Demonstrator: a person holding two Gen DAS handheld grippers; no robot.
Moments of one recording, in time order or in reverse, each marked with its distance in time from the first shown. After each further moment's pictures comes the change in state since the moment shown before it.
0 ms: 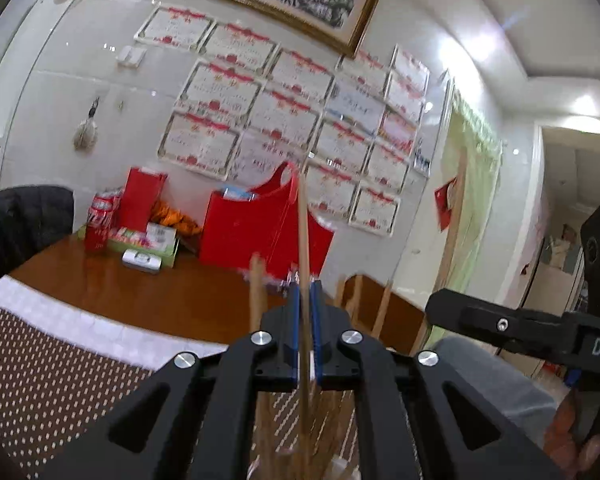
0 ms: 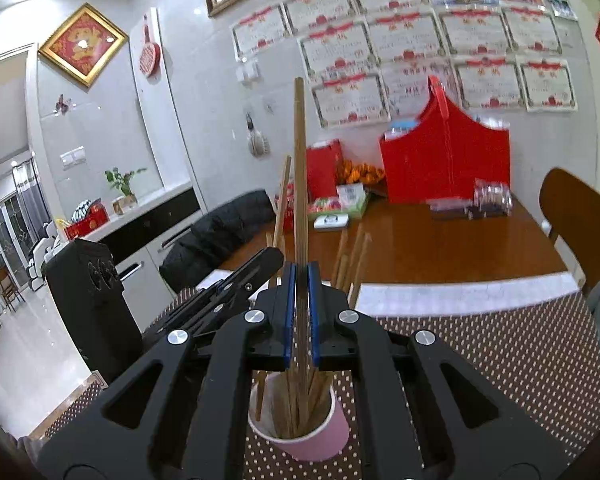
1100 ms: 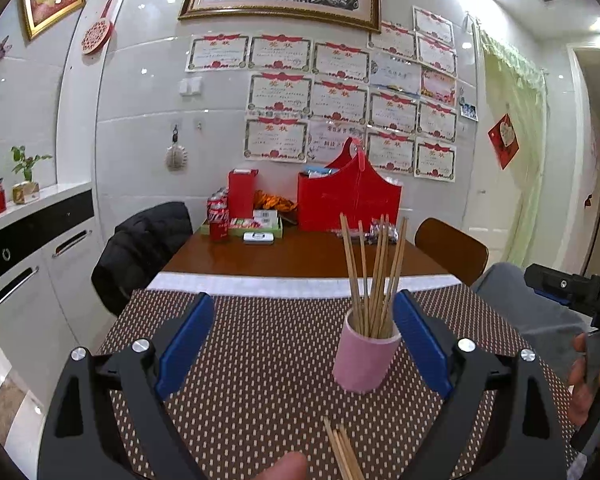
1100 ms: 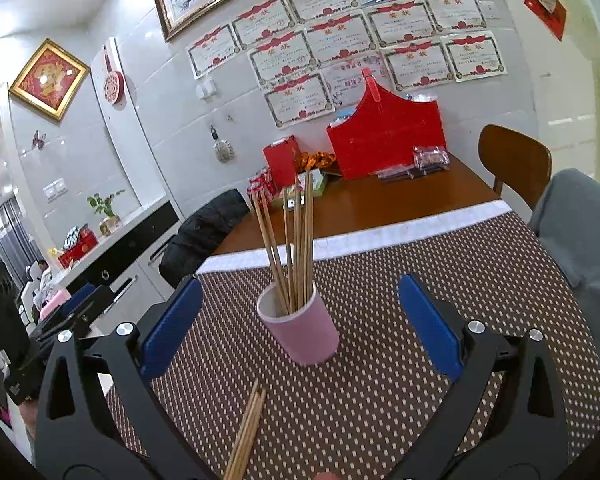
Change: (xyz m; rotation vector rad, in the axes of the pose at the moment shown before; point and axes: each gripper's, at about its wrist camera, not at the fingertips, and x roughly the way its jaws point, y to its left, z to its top) left arm -0.212 -0.037 0.020 0.182 0.145 0.344; right arm -0.142 0.015 -0.058 0.160 -0.013 -0.133
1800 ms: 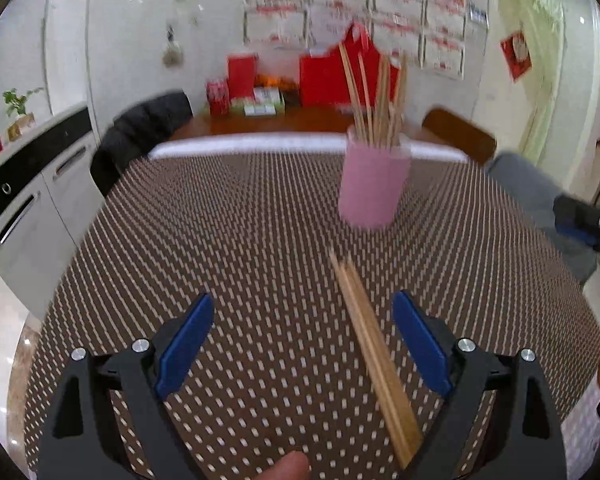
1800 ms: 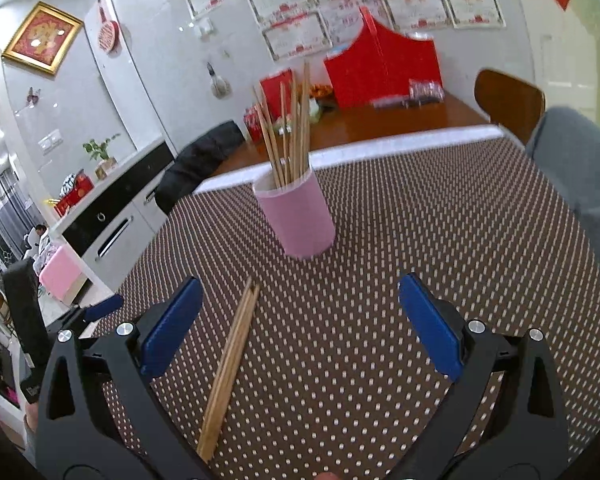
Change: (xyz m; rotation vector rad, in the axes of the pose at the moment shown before) left arm 0.012 -0.008 -0.121 0.037 0.407 0.016; right arm -0.004 0.002 -0.088 0.004 0.204 -0.022
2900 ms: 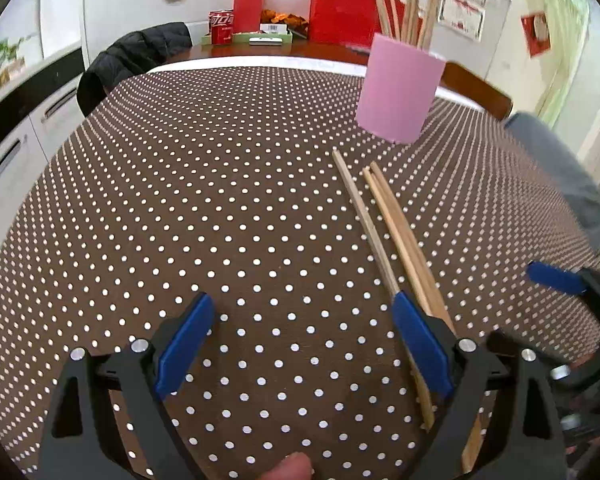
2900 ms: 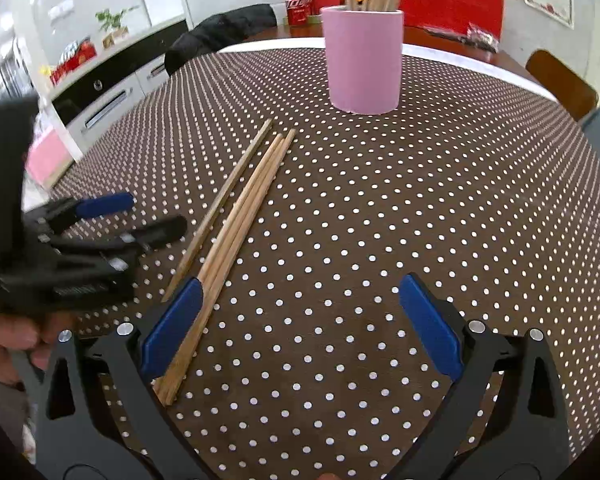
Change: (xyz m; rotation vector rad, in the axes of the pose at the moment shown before) left arm 0.053 0.028 -0.042 -0.090 0.146 -0.046; right arm 0.075 0.062 -0.094 -0.281 0.303 -0.067
